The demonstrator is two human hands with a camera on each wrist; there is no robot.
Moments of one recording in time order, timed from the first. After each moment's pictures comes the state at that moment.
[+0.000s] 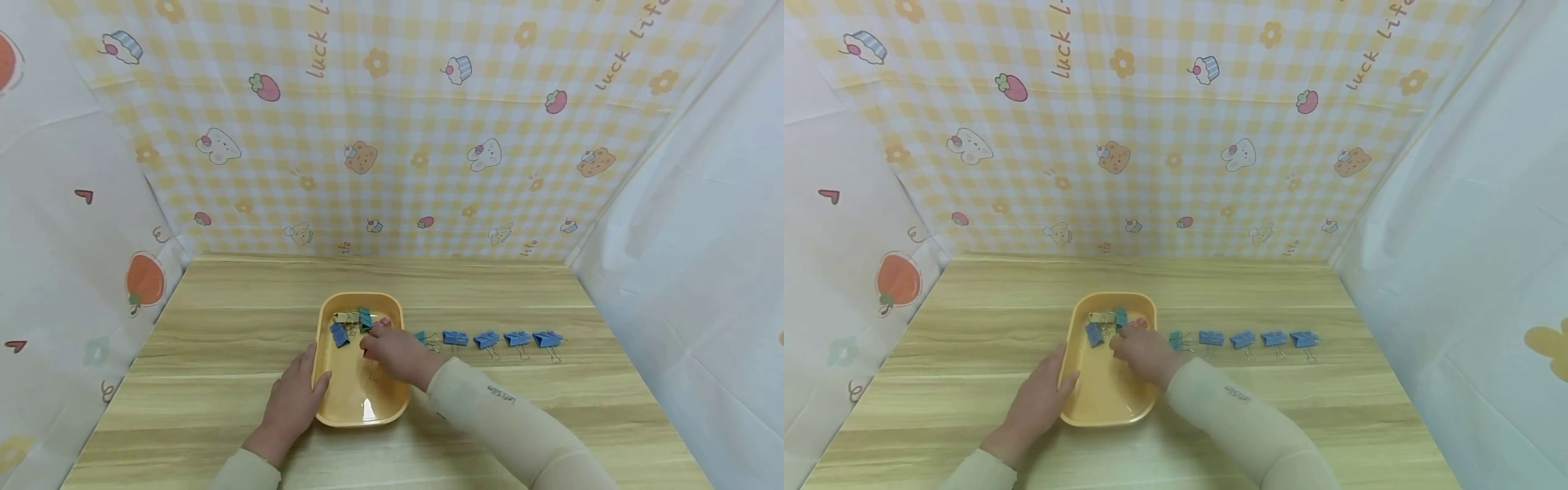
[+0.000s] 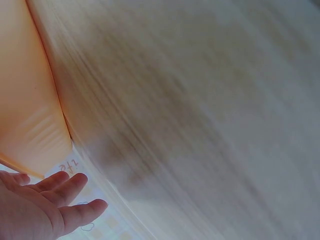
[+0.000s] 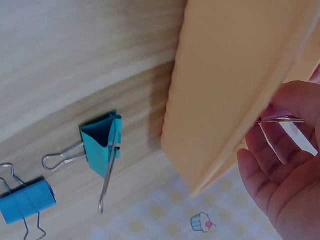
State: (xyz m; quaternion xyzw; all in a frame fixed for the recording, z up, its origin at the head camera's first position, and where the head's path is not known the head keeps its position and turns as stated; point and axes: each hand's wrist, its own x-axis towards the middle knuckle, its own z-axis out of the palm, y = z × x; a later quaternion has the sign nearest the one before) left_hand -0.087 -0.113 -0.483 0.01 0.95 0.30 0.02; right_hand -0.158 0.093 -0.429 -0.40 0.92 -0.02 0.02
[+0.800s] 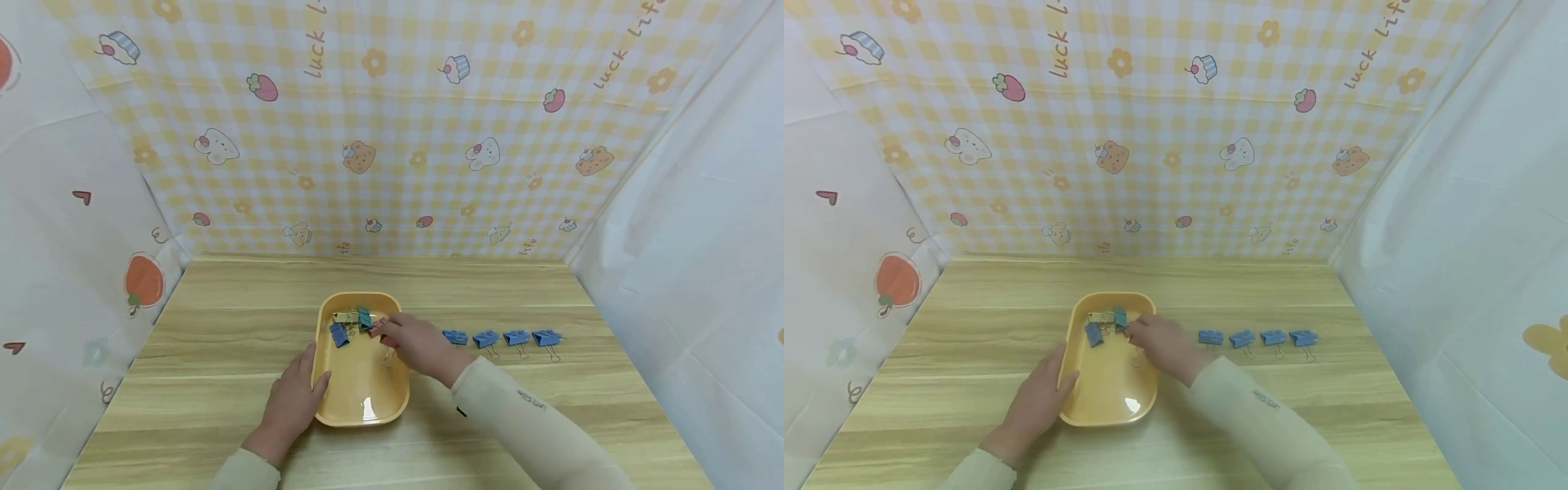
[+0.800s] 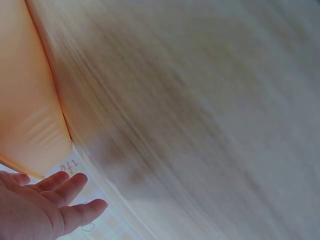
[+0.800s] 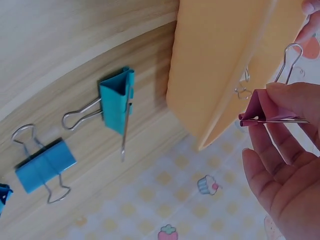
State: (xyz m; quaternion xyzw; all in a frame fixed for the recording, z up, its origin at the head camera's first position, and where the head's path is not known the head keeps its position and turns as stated) left_hand -0.088 -0.113 -0.484 0.01 0.95 0.30 0.02; right_hand -0.158 0.124 -0.409 -0.37 0.93 -0.10 -0.01
